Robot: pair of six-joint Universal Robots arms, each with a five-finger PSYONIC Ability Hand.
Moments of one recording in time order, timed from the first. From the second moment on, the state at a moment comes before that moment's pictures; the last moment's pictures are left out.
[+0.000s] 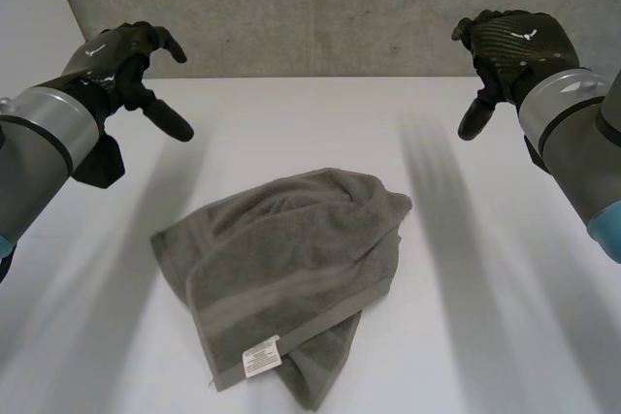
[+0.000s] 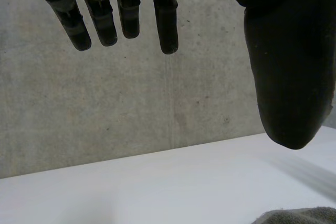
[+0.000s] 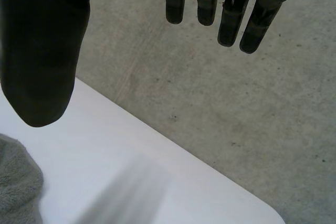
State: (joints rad) left arm 4.42 -1.76 -1.38 3.09 -1.46 2.92; right arm 2.00 -1.29 1.20 0.14 1.65 2.91; left_hand 0.27 0.28 0.26 0.27 0.06; right_hand 0.24 0.26 0.24 0.25 0.05
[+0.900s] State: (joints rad) left arm 4.42 -1.94 -1.70 3.22 -1.42 3.21; right arm 2.25 -1.05 1.45 -0.17 1.51 2.67; left_hand 0.27 0.28 0.26 0.27 0.06; right_hand 1.28 1.32 1.33 1.34 1.15
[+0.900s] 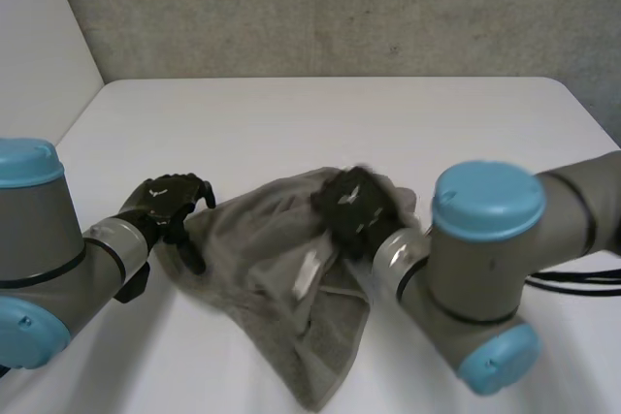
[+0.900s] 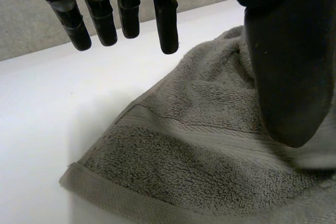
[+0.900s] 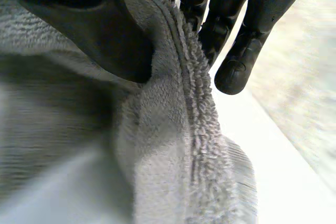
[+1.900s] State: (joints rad) left arm 4.12 -1.92 -1.85 3.24 -1.20 3.33; right arm 1.90 -0.95 1.27 -0.17 1.69 2.70; left_hand 0.27 0.28 0.26 0.27 0.06; right_hand 1.29 1.32 1.34 1.34 1.15
